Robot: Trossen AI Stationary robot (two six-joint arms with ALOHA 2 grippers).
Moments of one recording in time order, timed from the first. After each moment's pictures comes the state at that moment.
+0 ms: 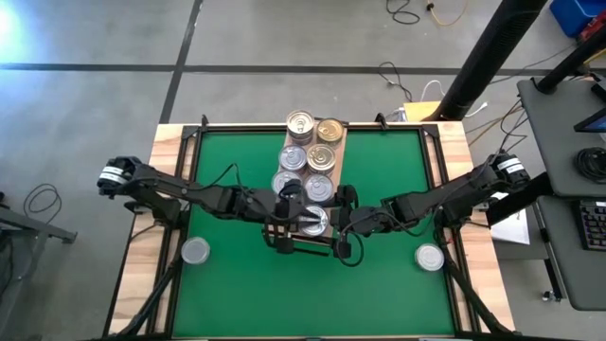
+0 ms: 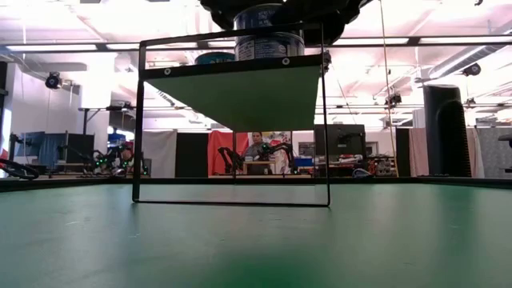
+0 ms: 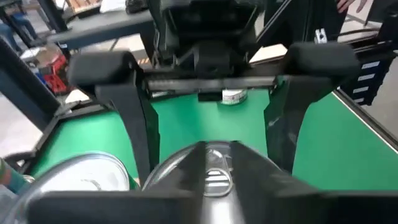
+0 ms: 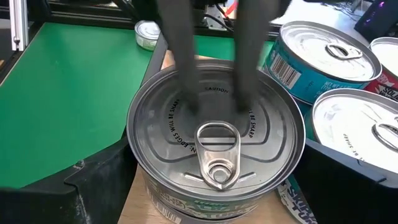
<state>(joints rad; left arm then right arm) -0.18 1.49 1.05 0.13 -0.14 0.14 0.29 1.50 1.05 -0.10 0.37 0.07</state>
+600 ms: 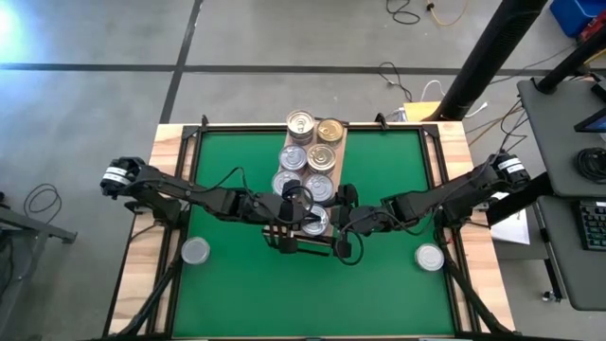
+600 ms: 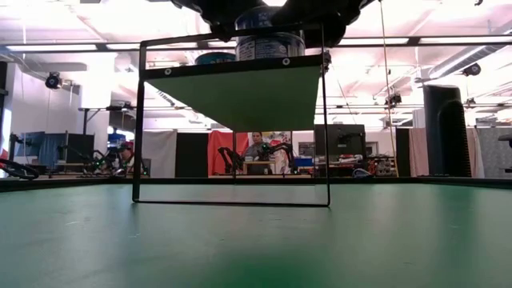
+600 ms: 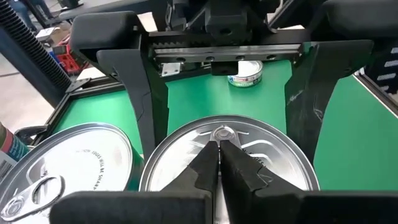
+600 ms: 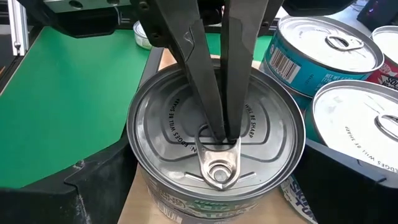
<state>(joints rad) -0.18 1.54 1.05 0.08 -0.22 0.10 0.29 1.50 1.06 -0.12 0.36 0.11</state>
